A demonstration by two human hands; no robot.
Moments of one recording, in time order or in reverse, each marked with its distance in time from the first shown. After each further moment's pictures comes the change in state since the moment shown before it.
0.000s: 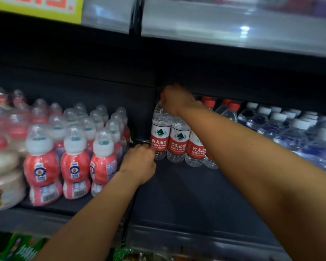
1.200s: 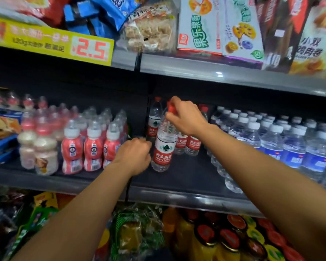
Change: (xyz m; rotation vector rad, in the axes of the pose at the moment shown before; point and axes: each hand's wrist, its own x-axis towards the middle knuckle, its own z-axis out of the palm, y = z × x) left_hand -0.101 0.030 -0.083 0.035 0.071 0.084; right_hand -0.160 -0.007 -0.088 0.264 0.118 -0.015
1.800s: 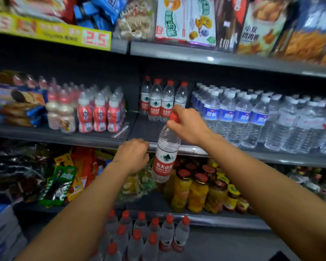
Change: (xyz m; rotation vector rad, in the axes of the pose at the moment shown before) left_hand -0.166 0.077 -0.031 -0.040 -0.056 0.051; right_hand -0.200 -0.051 -0.073 0.109 -0.060 0.070
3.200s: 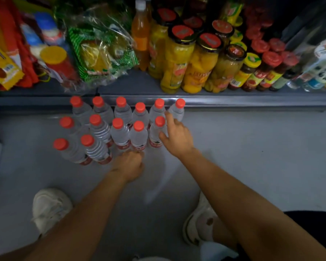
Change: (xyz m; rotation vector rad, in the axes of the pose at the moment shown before) left_hand -0.200 0.073 0.328 -0.170 -0.860 0.043; right_hand -0.283 0.097 0.314 -0.009 -0.515 0.512
